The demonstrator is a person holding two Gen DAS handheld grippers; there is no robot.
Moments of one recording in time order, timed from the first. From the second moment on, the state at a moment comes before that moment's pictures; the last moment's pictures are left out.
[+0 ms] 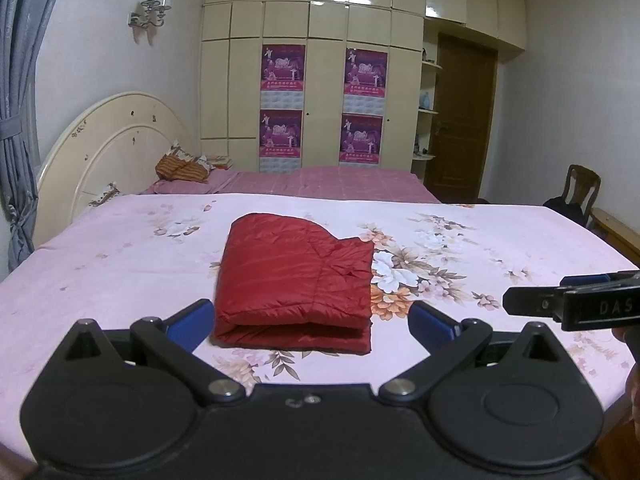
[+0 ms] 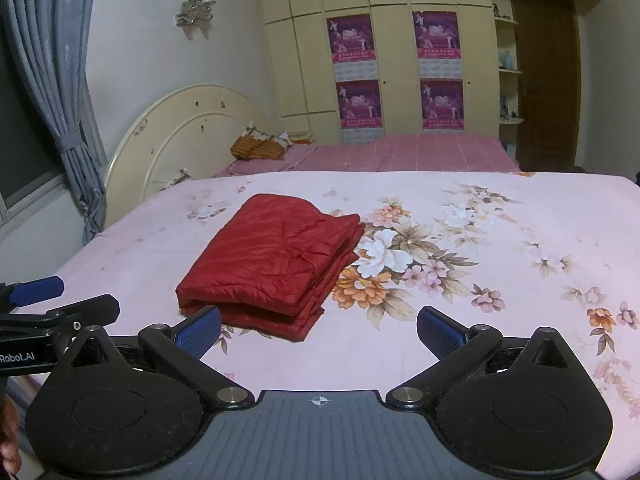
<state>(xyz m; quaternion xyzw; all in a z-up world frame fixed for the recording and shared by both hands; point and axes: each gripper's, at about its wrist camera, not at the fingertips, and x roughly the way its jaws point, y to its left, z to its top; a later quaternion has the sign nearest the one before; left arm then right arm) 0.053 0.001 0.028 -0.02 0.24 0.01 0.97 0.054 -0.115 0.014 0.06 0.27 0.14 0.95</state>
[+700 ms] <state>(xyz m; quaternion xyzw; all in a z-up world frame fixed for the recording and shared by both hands) 0.054 0.004 0.030 -0.02 0.23 0.01 0.97 0.055 -0.114 0.015 0.05 0.27 0.15 0.95</state>
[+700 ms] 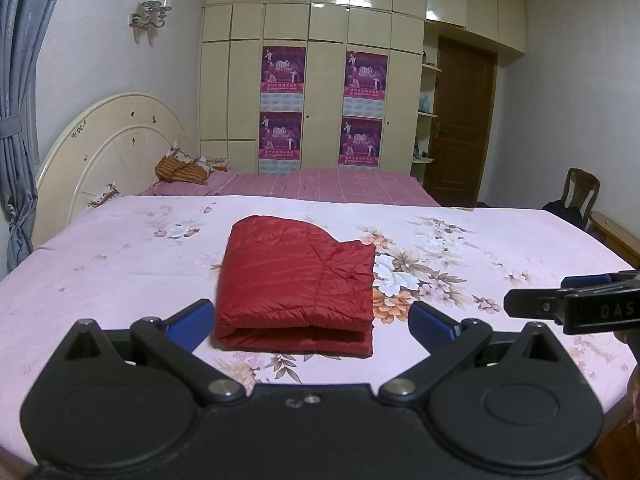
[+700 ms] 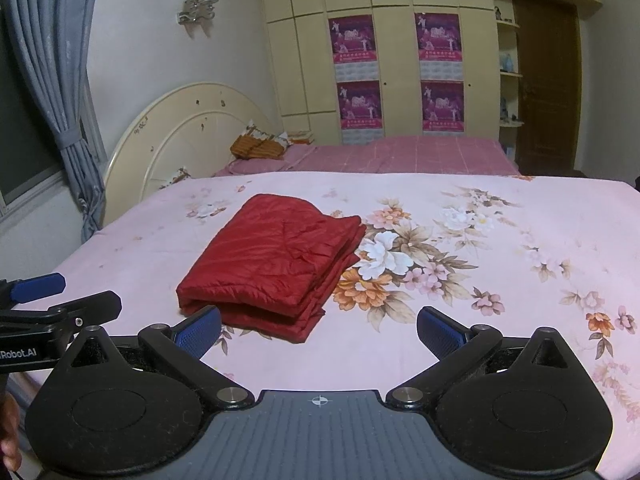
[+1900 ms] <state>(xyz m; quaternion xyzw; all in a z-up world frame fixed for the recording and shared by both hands) 0.054 0.008 0.033 -0.02 0.23 0.01 0.97 0.054 -0.116 0.017 0.04 0.27 0.16 0.95</state>
